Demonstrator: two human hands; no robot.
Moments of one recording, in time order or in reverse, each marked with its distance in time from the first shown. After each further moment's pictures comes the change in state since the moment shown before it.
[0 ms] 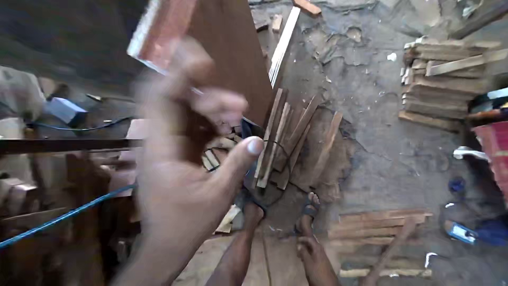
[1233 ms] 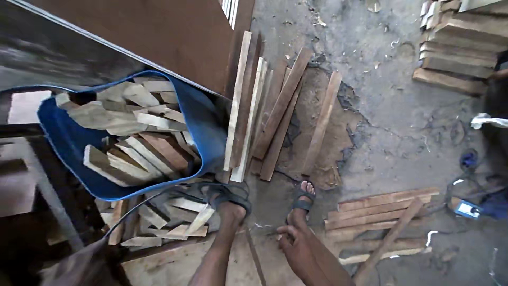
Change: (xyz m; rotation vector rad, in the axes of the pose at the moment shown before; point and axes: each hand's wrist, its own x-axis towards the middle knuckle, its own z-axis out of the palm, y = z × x) left_hand -0.034 -0.062 0.150 0.803 -0.869 -1.411; right_hand 0.128 0.042 0.022 0.082 -0.123 0.083
